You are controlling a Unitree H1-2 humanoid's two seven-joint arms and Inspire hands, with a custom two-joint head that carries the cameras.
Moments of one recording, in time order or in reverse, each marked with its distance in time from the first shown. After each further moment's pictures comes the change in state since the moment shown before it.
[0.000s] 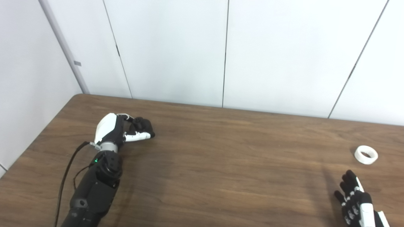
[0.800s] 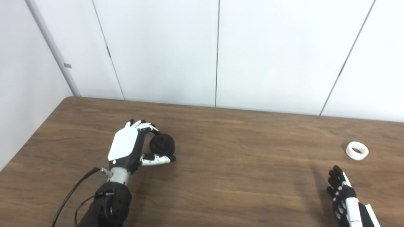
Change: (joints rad) left arm 0.251 -0.054 -0.156 -0.433 0.197 -0.156 0.037; right arm 0.001 0.004 0.023 -0.017 -0.064 0.008 -0.002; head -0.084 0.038
